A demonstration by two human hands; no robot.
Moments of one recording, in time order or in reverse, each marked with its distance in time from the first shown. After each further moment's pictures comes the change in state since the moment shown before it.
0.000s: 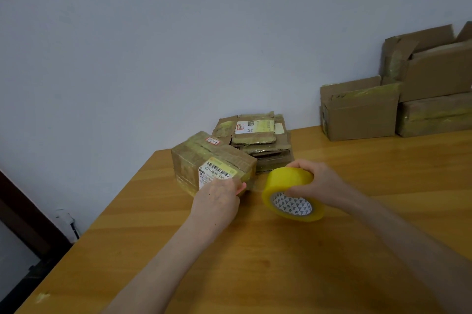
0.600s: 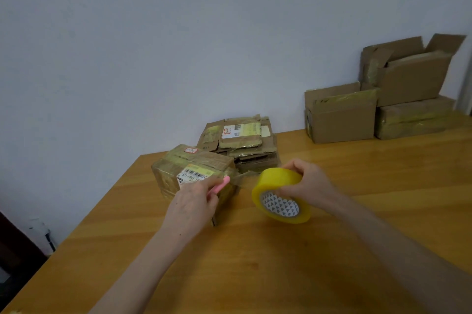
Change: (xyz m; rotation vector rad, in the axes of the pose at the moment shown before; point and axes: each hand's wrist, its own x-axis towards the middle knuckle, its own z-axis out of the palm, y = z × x) left_hand -0.010 -0.017 -0.009 -0.268 0.099 0.017; right_hand 0.000 0.005 0.001 -0.044 0.149 0.078
